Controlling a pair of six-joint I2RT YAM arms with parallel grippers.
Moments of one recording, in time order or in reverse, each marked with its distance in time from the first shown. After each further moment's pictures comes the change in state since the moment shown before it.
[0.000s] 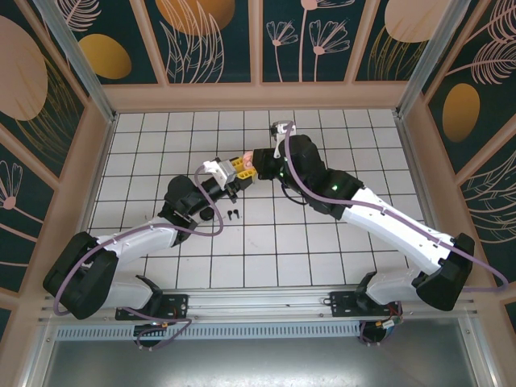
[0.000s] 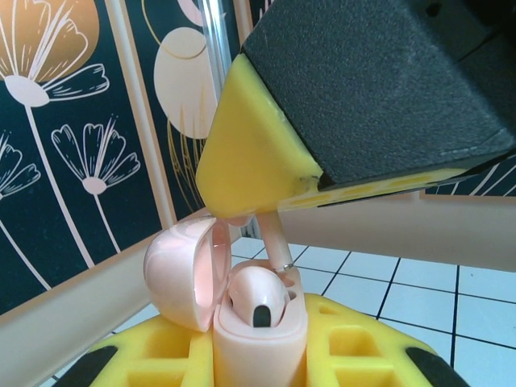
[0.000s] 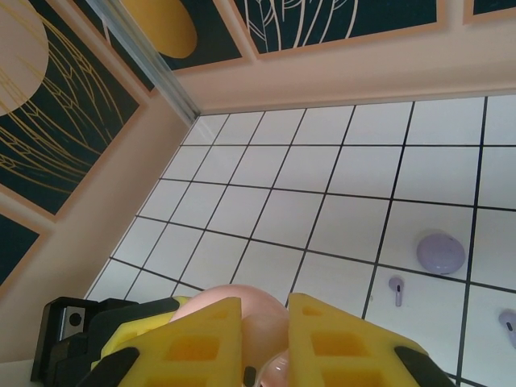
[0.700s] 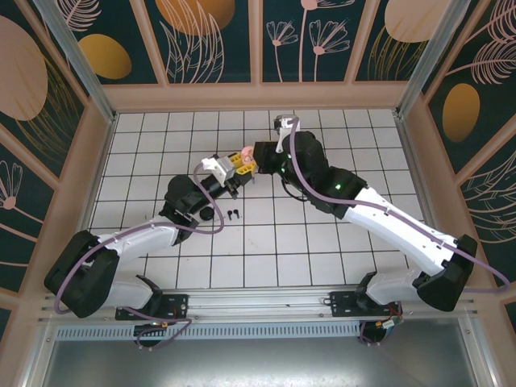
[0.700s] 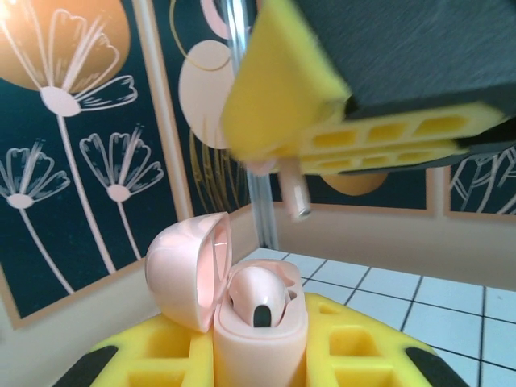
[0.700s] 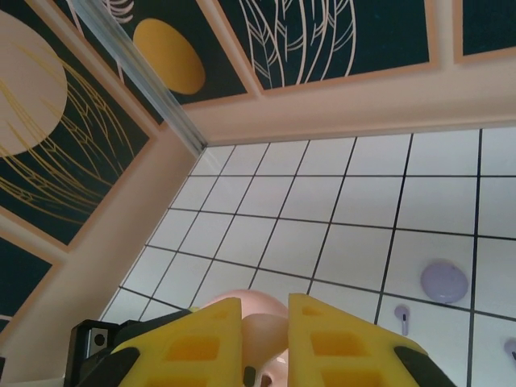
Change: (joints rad) left arm -0.002 0.013 0.014 0.035 -0.084 -0.014; right arm 0.000 -0.015 0.036 0.024 0.041 0.001
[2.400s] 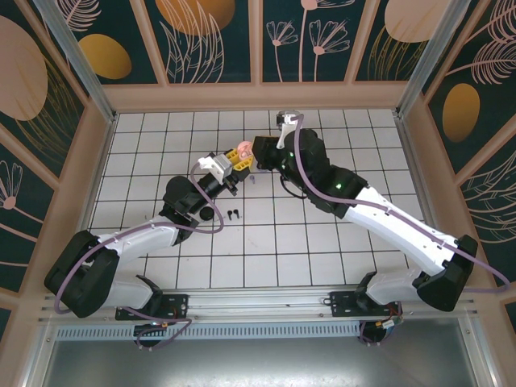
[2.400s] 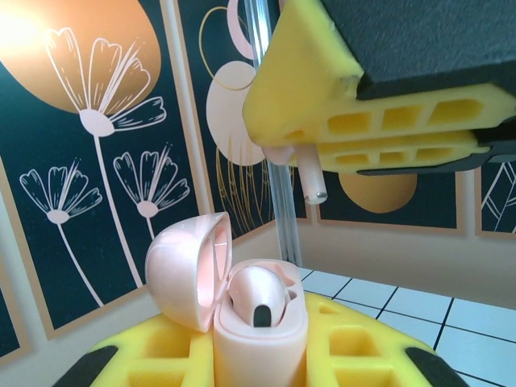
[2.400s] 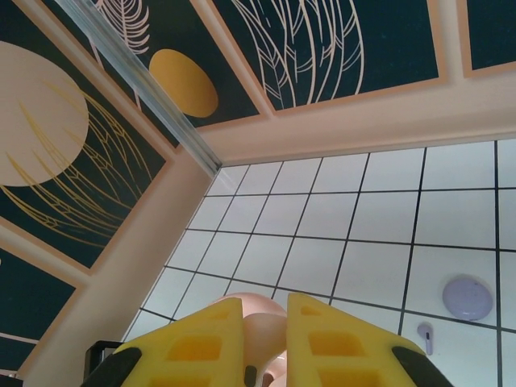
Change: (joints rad) left arm -0.002 0.000 0.000 0.046 -0.042 0.009; right arm 0.000 0.006 0.011 0.047 0.001 0.037
